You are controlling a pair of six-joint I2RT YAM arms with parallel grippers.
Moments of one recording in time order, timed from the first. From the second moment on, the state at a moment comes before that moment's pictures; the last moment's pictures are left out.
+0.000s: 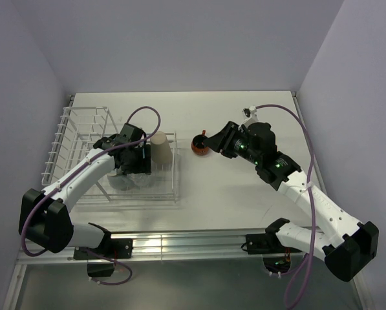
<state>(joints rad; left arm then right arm) -0.45 1.36 1.05 -0.84 -0.09 -0.47 0.54 1.01 0.91 -0.22 -0.15 0.88</state>
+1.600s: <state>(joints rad) -0.52 1.29 1.11 -0.88 -0.12 -0.47 0.54 1.10 0.93 -0.24 -0.13 0.85</state>
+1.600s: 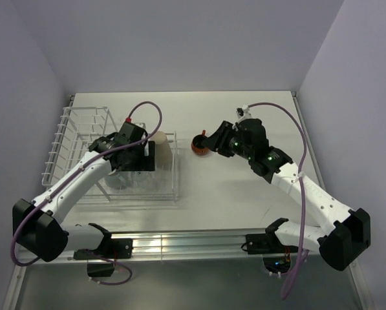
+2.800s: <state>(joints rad) -0.58 1.17 1.44 -1.01 -0.19 -0.49 0.58 2.02 1.64 -0.65 0.14 0.58</state>
